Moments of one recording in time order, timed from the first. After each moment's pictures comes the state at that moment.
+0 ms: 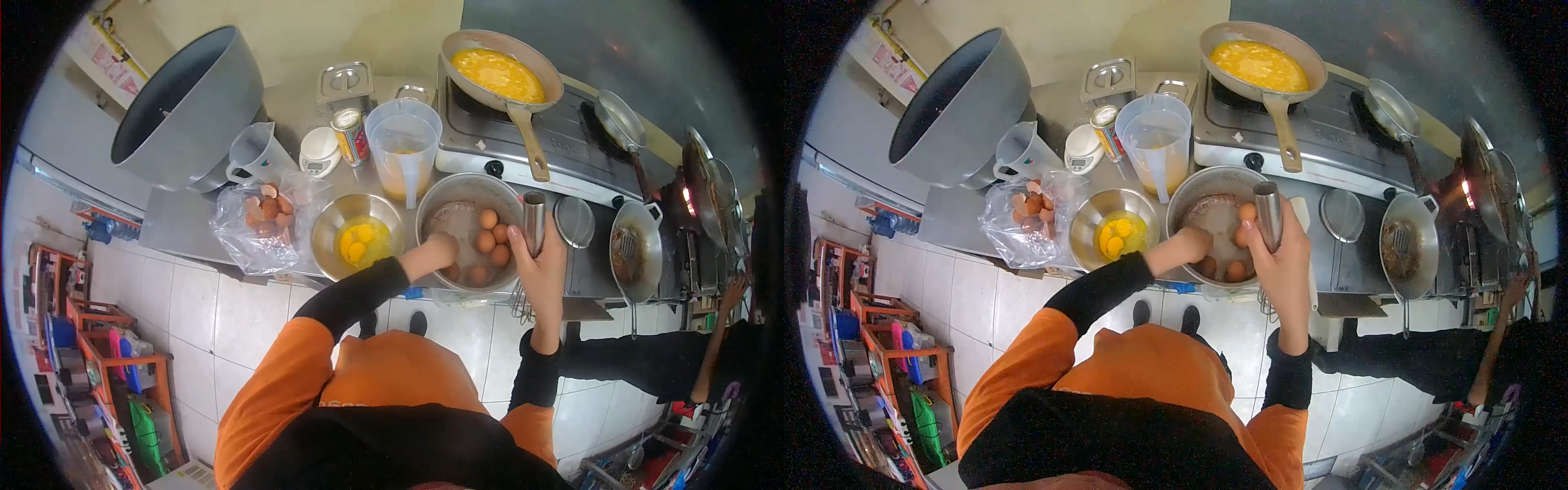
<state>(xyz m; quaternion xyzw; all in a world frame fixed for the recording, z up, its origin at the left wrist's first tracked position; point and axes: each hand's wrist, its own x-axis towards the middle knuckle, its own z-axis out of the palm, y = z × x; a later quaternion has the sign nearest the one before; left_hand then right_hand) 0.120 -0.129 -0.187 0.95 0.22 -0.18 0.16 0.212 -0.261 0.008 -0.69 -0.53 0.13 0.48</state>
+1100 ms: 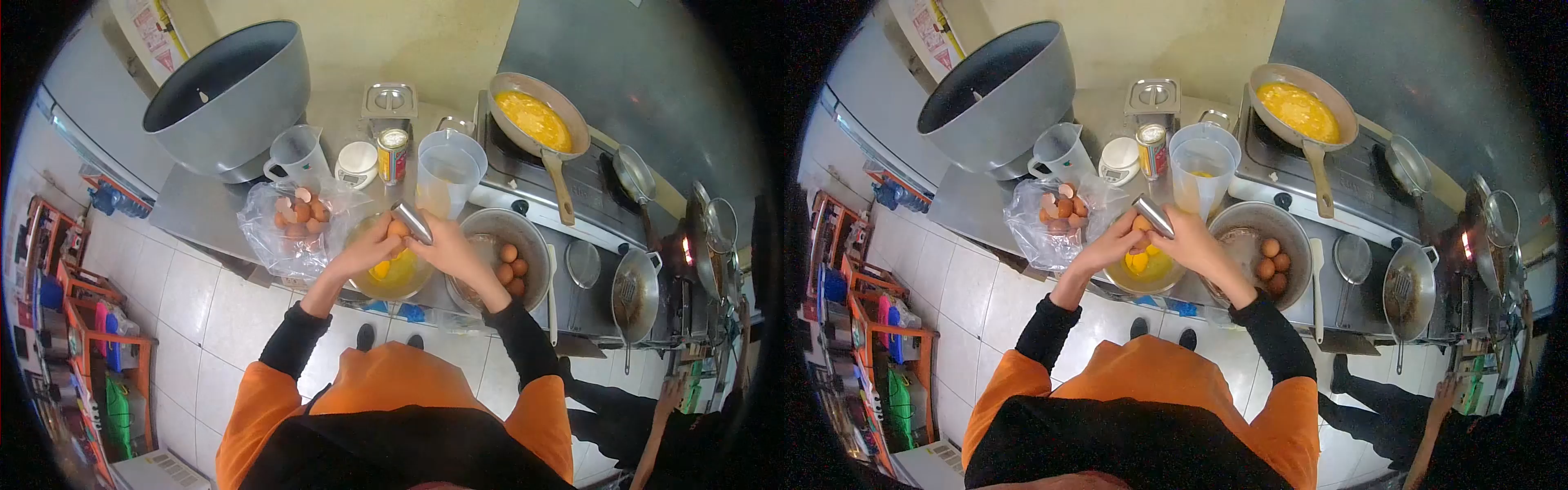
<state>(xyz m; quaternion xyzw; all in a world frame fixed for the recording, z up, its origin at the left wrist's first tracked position) -0.078 -0.092 -0.068 0.65 0.31 0.24 0.65 0.102 -0.138 -0.034 -0.52 -0.71 0.31 0.36</state>
